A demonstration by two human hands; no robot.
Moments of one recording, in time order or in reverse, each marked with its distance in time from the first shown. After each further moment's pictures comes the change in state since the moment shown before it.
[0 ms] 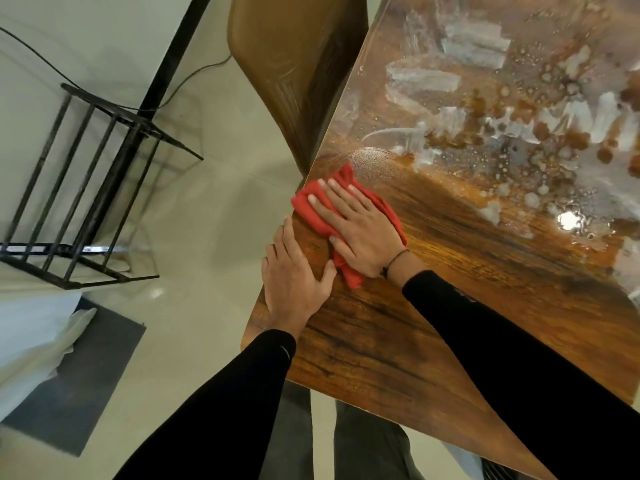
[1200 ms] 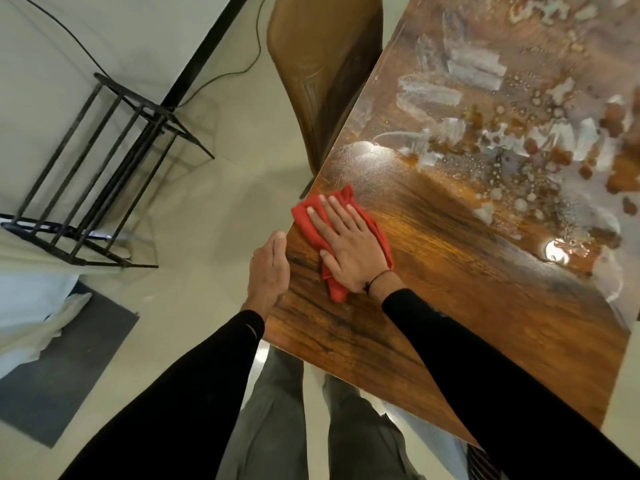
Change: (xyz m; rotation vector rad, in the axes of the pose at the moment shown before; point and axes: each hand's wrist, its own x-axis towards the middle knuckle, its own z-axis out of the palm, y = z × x) left_hand -0.013 -0.053 -0.023 -0.545 -0.072 -0.230; right_hand -0.026 -0.067 0.012 0.004 -0.043 0.085
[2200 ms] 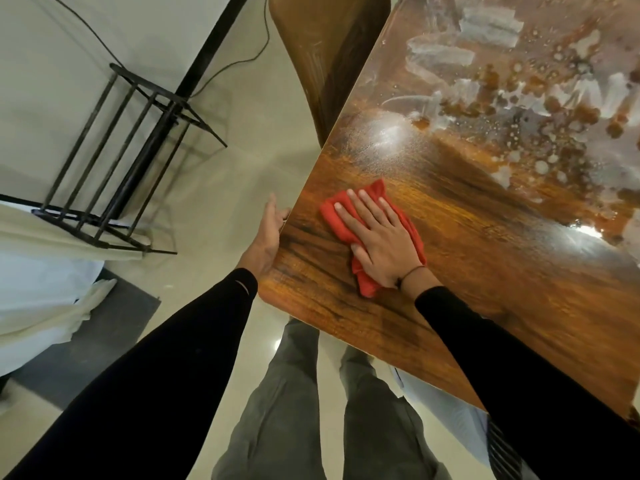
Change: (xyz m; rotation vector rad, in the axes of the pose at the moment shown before) left_hand 0.008 0.012 -0.024 -0.654 -0.445 -0.494; right_hand -0.062 0.012 0.011 -0.030 -0.019 0.044
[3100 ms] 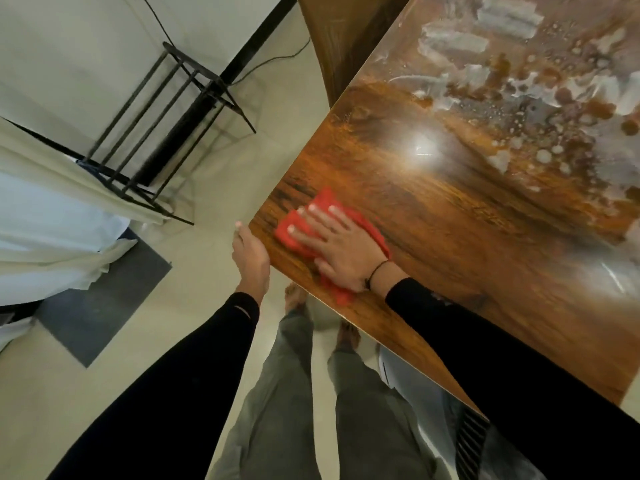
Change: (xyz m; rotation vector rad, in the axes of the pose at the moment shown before) left_hand -0.053 -0.132 0.021 -0.143 0.846 0.228; right_hand -0.048 -0.040 0.027 -0.049 -0.076 -0.455
